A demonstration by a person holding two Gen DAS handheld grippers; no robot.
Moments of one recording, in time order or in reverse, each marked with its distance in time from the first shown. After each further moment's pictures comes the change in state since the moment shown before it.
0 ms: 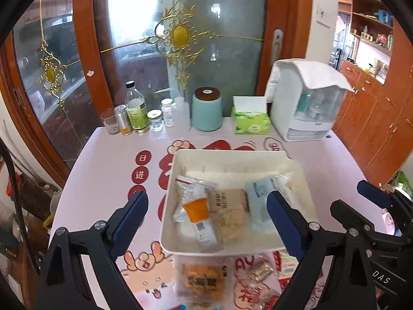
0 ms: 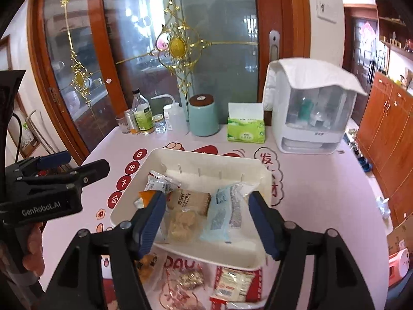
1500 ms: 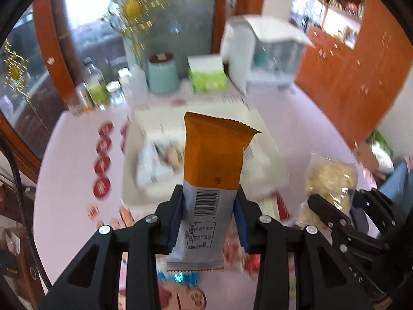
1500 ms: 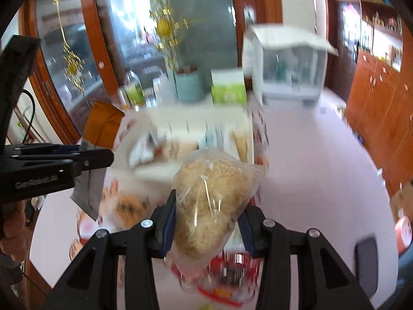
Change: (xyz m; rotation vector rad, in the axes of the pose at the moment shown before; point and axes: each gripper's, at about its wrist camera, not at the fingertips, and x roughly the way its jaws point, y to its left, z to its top) left arm -0.006 -0.037 -0.036 0.111 0.147 -0.147; right arm -0.031 -0.006 -0.089 0.067 0.039 -0.043
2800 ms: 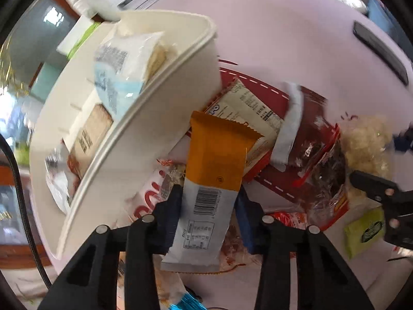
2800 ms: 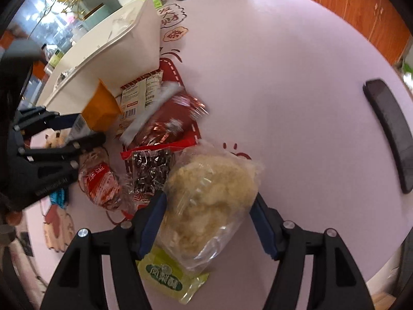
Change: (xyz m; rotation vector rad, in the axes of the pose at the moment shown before) left arm 0.180 -0.114 -0.104 0.689 0.367 0.000; right arm 0.064 -0.088 -0.163 0.391 0.415 -0.109
